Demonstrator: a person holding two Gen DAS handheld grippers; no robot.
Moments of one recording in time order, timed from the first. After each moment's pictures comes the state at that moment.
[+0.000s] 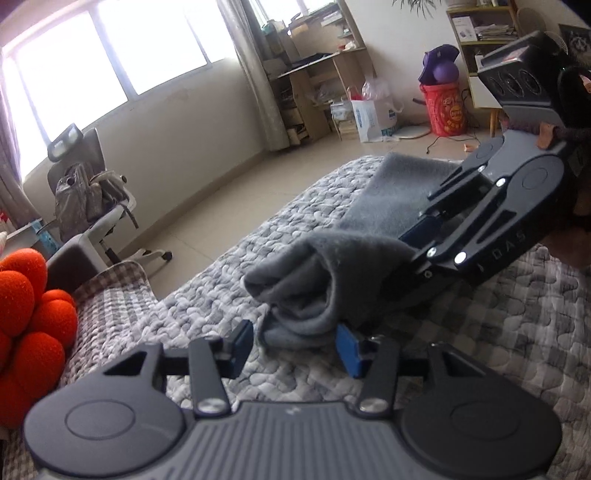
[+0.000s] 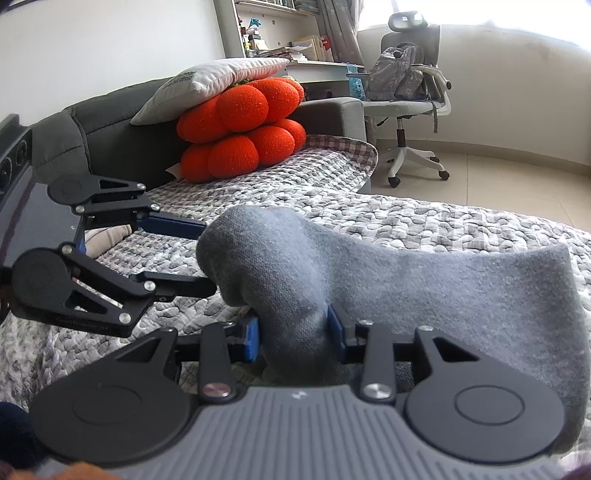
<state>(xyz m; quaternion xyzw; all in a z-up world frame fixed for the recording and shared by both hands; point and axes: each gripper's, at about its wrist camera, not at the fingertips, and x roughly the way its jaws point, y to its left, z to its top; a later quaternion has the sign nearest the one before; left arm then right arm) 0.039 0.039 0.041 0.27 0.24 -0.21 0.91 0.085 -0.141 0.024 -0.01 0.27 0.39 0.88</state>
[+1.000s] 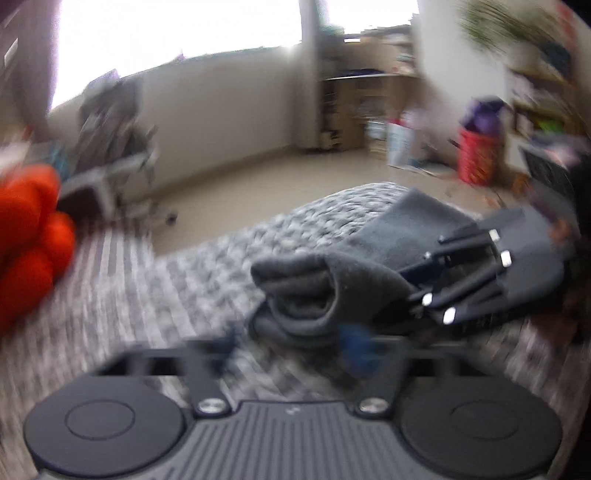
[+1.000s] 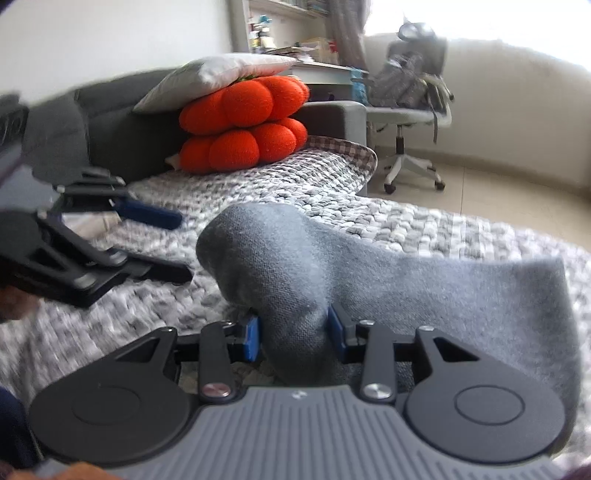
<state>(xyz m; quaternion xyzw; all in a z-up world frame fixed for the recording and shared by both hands) 0.027 0.059 0.059 0.06 0.29 -0.14 0.94 0.070 -0.131 0.020 -0.07 0.25 0.38 0.89</state>
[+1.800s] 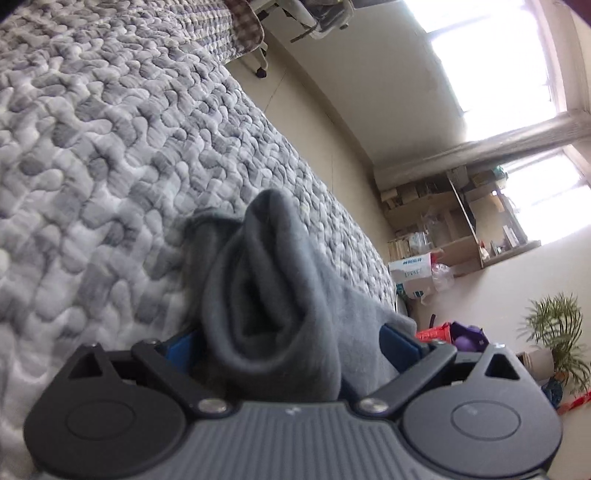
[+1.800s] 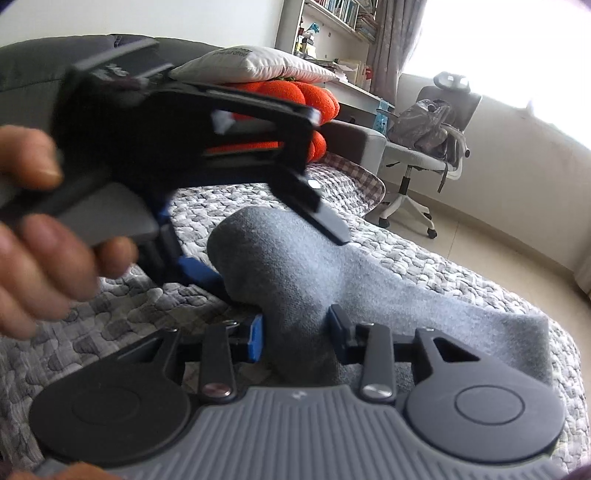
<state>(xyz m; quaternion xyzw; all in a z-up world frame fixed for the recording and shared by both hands) 0.089 0.065 -0.005 -0.45 0.38 -0.08 0.81 0.050 -0.122 0.011 -0.17 0.19 0.38 0.89</state>
